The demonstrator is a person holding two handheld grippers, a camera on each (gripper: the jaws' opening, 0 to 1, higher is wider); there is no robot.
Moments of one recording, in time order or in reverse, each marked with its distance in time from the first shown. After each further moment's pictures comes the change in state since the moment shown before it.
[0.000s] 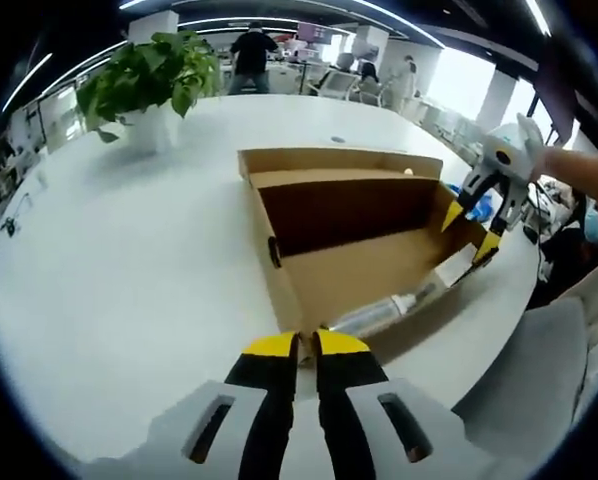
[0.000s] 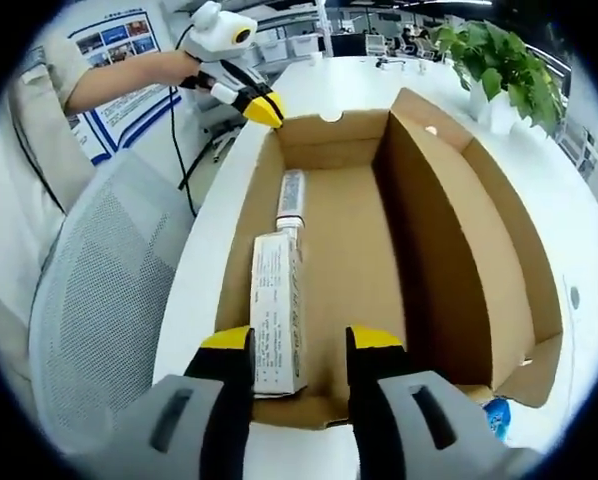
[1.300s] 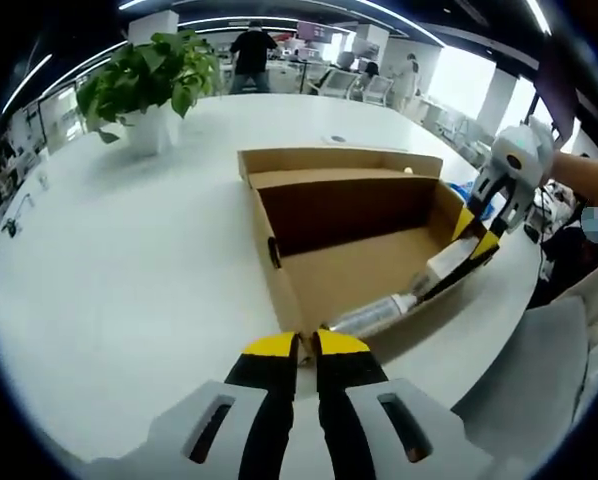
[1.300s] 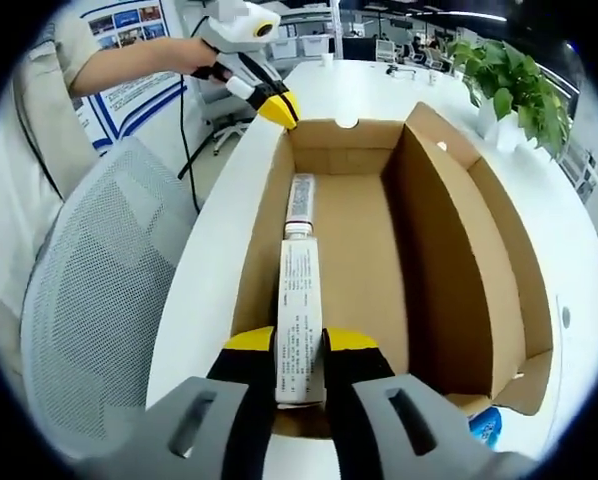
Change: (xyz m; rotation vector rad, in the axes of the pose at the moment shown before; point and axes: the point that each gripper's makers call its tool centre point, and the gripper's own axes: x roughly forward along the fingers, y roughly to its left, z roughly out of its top) left arm -0.001 0.000 -0.001 0.006 0.005 0.007; right arm 0.002 0.013 0.009 -0.065 -0.002 -0.026
